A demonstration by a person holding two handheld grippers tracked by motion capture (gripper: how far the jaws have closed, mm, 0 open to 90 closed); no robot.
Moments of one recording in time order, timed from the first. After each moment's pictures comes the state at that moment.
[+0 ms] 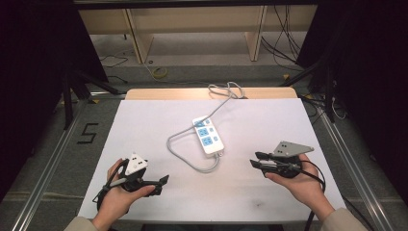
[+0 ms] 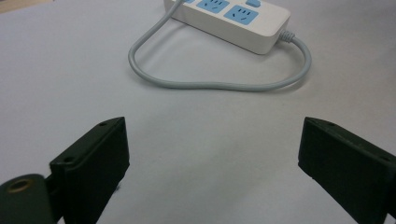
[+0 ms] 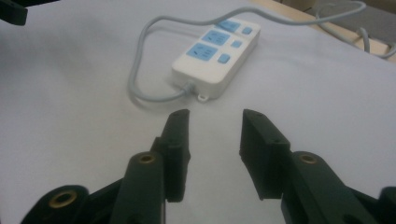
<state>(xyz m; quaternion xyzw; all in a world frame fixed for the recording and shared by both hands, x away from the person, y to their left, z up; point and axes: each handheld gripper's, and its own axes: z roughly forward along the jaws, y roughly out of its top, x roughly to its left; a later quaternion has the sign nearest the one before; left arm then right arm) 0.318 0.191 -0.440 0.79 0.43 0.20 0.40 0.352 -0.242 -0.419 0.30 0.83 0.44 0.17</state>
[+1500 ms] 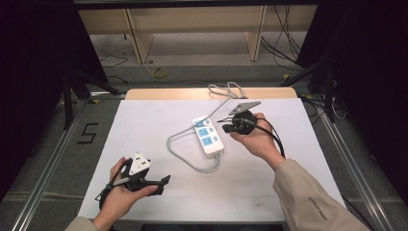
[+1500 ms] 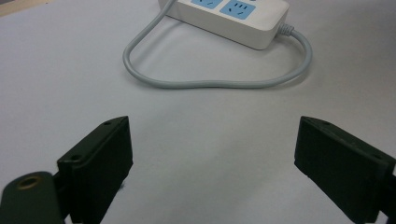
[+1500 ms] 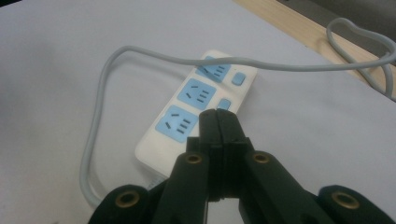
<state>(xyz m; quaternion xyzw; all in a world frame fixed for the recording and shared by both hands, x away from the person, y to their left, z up) 0.321 0.186 -0.443 0.80 0.41 0.21 0.39 0.460 -0.146 -0.387 0.32 0.86 0.37 0.16</state>
